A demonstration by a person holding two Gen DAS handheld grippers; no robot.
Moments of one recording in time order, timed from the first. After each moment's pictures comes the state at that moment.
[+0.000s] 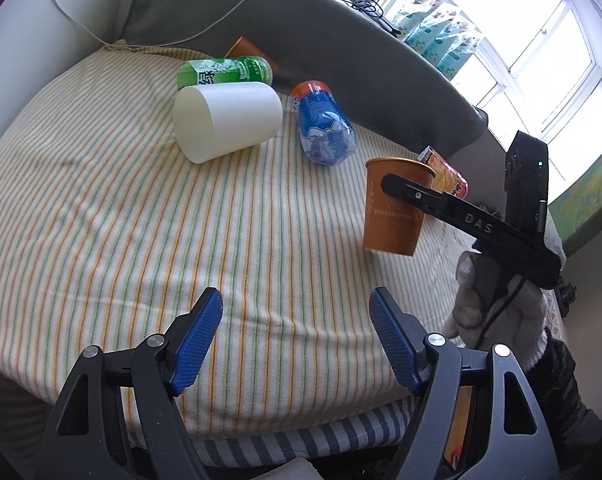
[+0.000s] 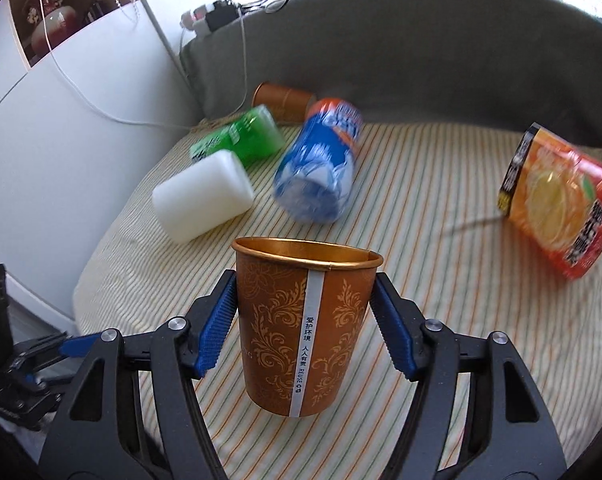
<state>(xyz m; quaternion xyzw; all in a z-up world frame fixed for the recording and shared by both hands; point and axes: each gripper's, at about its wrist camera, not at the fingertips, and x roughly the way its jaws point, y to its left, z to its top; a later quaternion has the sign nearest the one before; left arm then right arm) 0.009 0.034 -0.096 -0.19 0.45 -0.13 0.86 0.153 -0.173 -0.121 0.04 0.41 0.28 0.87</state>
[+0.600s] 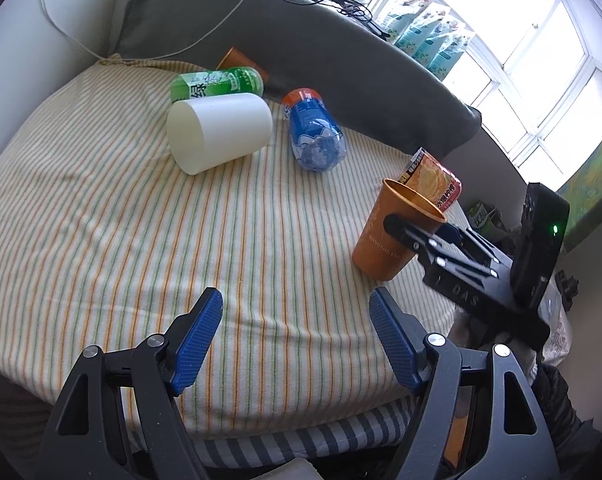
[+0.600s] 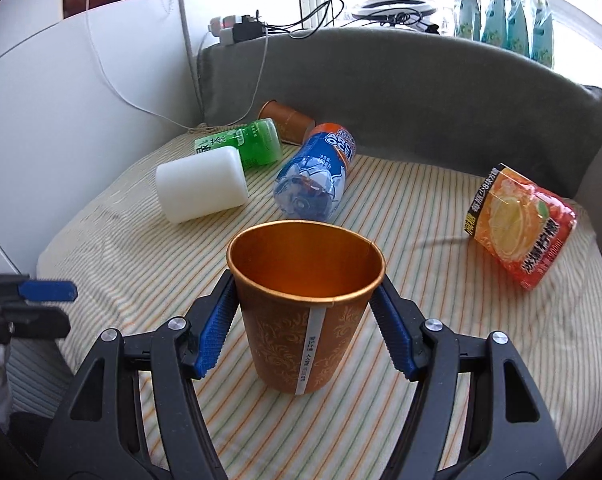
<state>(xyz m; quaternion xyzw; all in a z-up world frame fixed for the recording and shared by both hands) 0.005 0.028 -0.087 -0.17 0.44 -0.13 0.87 0.087 -0.186 -0.115 -0.04 0.33 0.26 0.91</state>
